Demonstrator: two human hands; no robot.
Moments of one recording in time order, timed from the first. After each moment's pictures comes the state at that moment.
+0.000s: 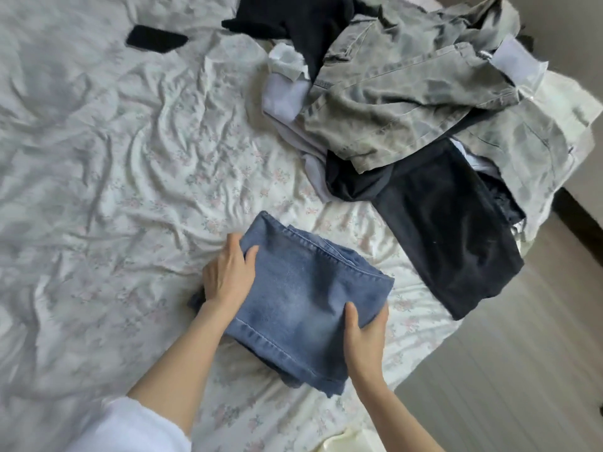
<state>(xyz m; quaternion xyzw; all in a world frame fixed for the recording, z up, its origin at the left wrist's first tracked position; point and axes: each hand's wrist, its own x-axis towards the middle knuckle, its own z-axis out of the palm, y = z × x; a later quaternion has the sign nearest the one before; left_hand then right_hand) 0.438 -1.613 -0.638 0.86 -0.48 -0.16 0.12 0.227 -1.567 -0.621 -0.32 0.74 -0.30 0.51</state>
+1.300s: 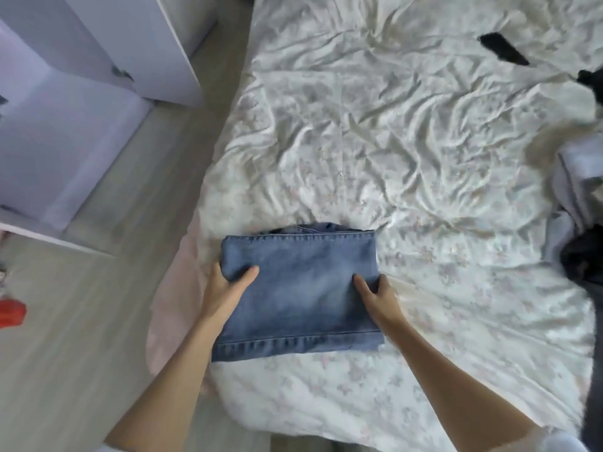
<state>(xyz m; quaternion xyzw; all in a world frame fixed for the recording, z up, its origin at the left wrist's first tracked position) 0.457 -1.258 -0.646 0.85 0.14 -0.21 0.45 0.344 -1.502 -0.678 -0.70 0.42 0.12 0.56</state>
